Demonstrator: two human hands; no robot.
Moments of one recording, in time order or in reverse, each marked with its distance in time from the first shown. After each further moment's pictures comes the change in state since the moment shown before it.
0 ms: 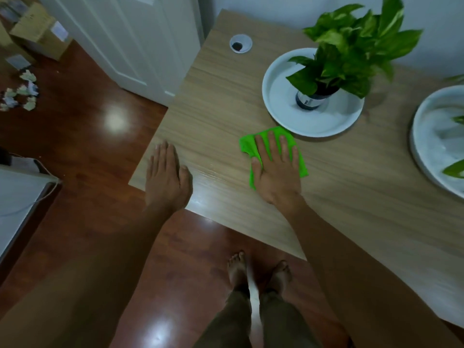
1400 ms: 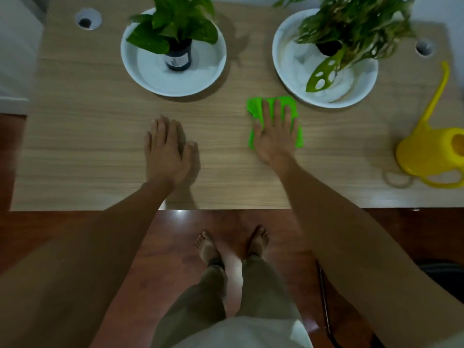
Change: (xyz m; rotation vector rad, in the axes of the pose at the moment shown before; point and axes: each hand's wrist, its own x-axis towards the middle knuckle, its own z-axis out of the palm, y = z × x) left_hand -0.032 0.199 0.061 -0.090 -0.182 0.342; right_hand -0.089 0.198 -0.025 0.087 0.098 0.531
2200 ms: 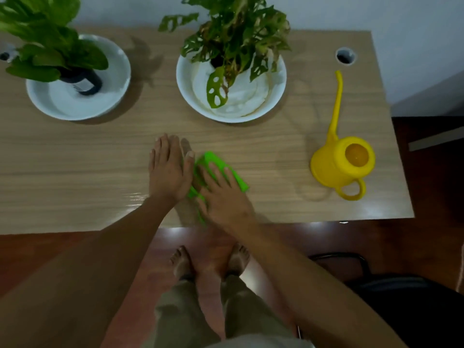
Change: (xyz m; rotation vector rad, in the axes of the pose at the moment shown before) left_hand -0.021 0.227 0.102 0.017 0.005 0.006; right_hand -0.081 0.167 -0.006 -0.072 -0.107 -0.596
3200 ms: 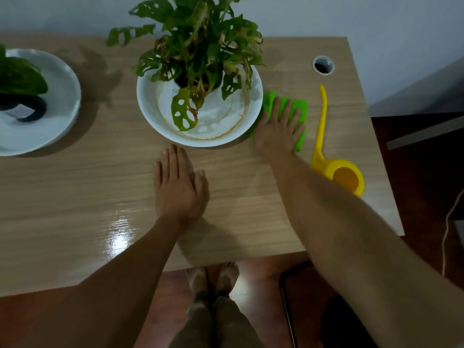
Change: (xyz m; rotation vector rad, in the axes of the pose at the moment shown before) left_hand 0.033 0.069 0.060 0.104 -0.026 0.081; right_hand 0.115 0.223 -0.068 0.246 0.190 0.973
